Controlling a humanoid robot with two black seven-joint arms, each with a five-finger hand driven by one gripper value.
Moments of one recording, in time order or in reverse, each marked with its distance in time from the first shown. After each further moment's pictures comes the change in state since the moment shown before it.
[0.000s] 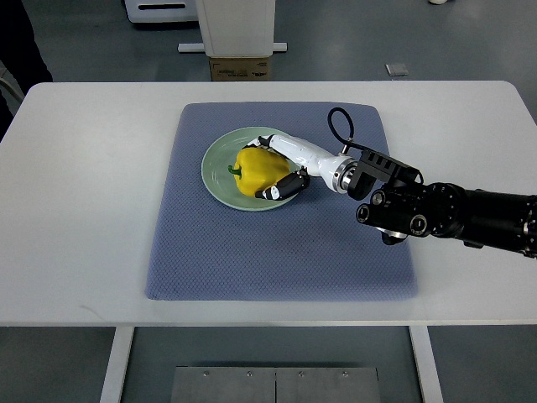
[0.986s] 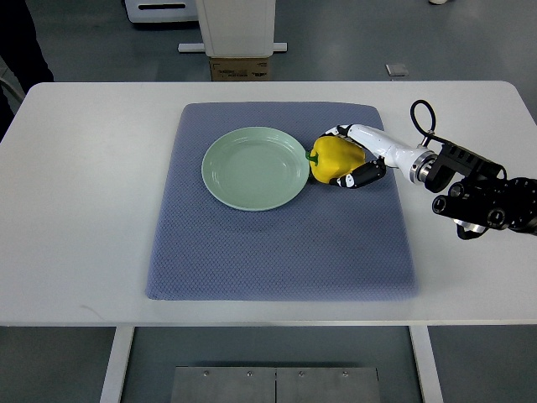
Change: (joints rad) left arm 0.000 0.000 0.000 0.000 0.000 0.000 0.000; right arm -0.016 -0.255 -0.010 0.060 -0.042 -0.001 0.034
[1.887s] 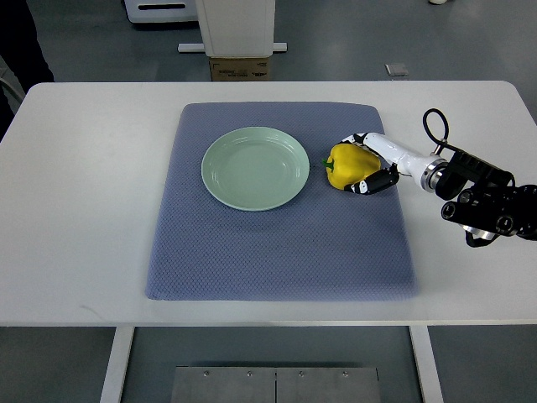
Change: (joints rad) left arm 0.000 0.000 0.000 0.000 0.000 0.000 0.000; right arm -0.048 -0.028 0.010 -0.008 -0.003 0.011 -0.062
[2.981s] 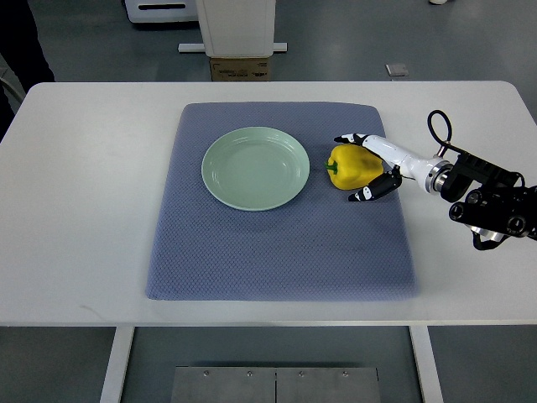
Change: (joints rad) left arm 0.000 0.000 0.000 0.000 0.000 0.000 0.000; right arm -0.002 -0.039 0.017 0.038 -0.004 0.034 0.040
